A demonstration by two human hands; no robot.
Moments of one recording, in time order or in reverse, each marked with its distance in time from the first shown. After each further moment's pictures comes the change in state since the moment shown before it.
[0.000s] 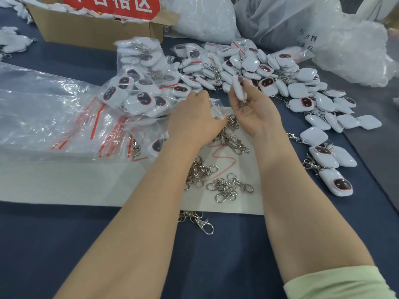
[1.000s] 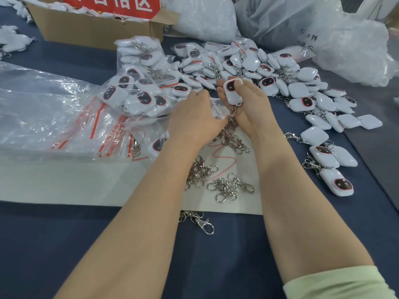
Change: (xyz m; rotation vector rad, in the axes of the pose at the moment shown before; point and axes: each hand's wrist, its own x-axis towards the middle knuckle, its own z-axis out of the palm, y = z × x) left_hand -0.001 0.003 -0.003 -0.019 -0.028 -0.011; right_hand 0.008 0.009 -0.002 -0.502 -0.084 -0.164
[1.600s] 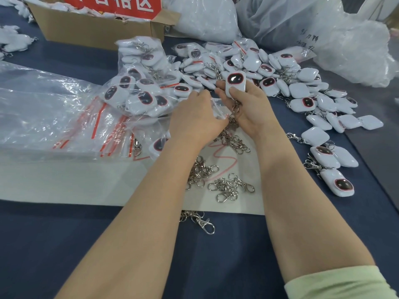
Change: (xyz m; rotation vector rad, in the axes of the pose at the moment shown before) left_hand -0.001 0.000 -0.002 0.016 -0.009 -0.008; right_hand -0.004 -0.002 0.000 -0.127 -0.067 0.001
